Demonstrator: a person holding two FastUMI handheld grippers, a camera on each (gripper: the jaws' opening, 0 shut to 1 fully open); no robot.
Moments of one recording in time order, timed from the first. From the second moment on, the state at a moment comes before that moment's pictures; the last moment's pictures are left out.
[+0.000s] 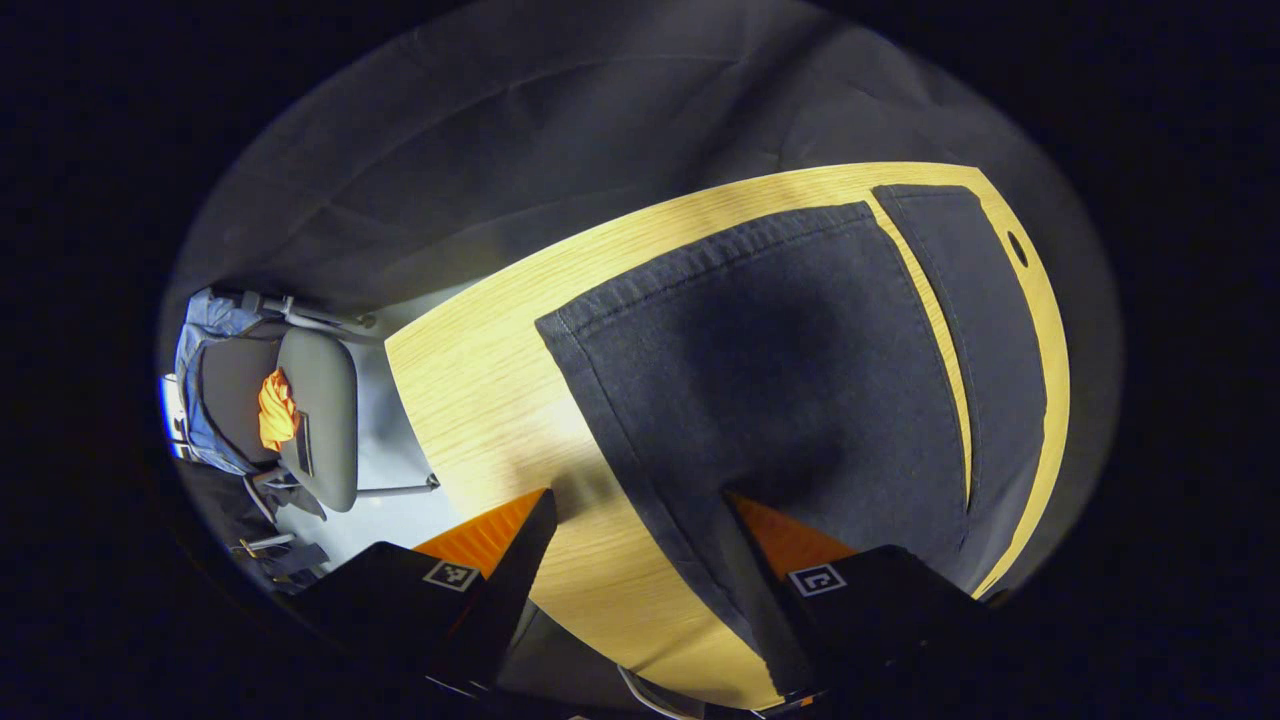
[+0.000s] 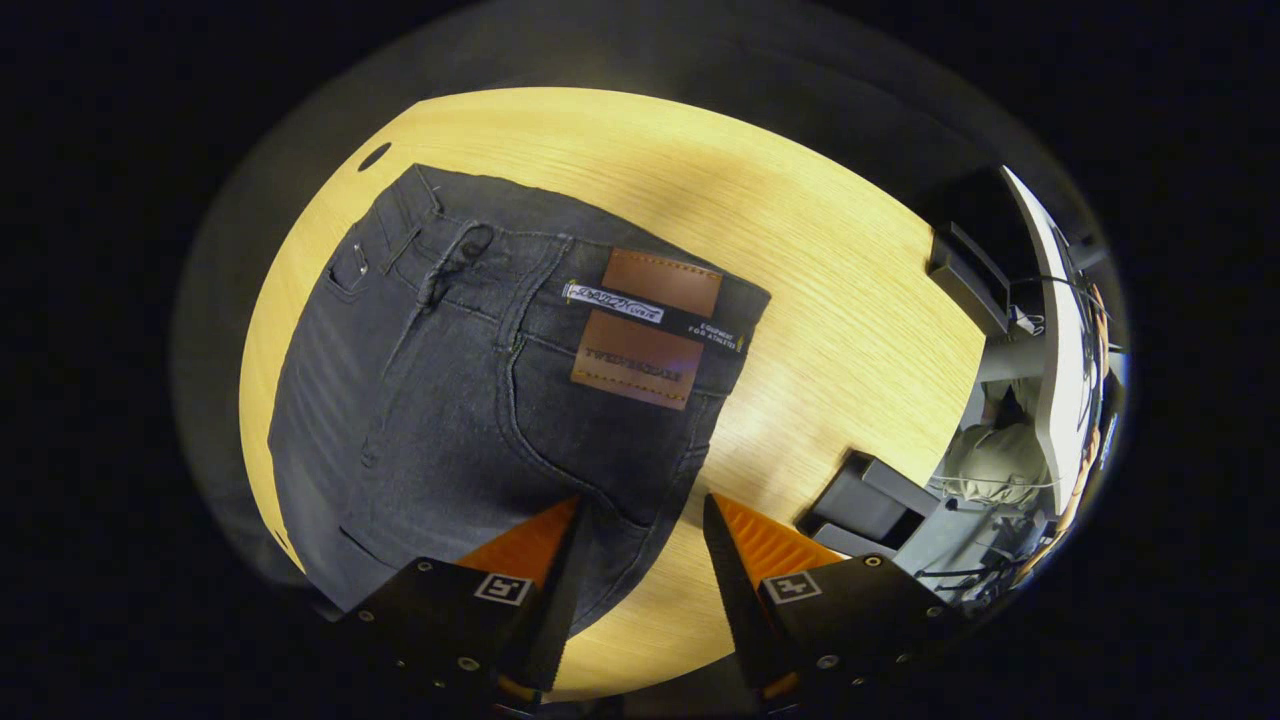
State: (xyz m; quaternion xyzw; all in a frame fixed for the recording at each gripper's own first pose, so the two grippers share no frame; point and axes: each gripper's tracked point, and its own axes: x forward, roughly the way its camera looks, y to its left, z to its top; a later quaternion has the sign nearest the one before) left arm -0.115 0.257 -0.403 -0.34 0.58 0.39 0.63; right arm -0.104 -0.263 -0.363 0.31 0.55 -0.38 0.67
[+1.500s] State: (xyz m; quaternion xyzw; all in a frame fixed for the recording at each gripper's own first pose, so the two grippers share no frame) left arm -0.012 0.239 -0.309 -0.39 0.45 0.19 0.78; right arm -0.054 -0.252 -0.286 0.47 0.42 -0.24 0.74
